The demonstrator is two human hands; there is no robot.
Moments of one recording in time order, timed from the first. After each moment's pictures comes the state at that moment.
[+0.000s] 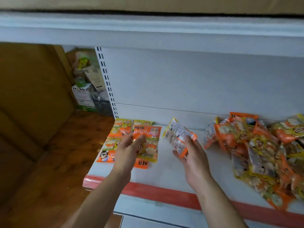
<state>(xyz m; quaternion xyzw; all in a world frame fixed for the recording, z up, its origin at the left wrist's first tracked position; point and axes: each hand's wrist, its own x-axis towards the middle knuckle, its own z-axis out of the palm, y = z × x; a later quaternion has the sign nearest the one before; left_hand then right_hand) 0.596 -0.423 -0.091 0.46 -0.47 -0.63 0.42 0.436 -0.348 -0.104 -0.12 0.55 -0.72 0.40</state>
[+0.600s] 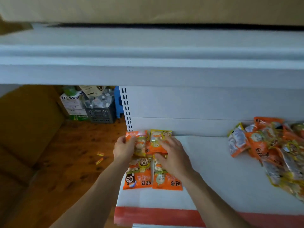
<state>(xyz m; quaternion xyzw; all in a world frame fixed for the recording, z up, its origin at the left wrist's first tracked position) 0.651 -0.588 -0.136 0.61 -0.50 -0.53 0.32 0.510 -0.466 -0.132 -0.55 0.80 -0.22 0.11</state>
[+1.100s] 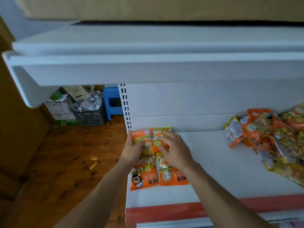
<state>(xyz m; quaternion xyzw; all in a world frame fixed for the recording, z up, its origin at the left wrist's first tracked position) 0.655 -0.594 -0.137 0.49 -0.59 -0.61 0.20 0.518 -0.483 -0.127 -0.53 0.81 -0.22 0.07</state>
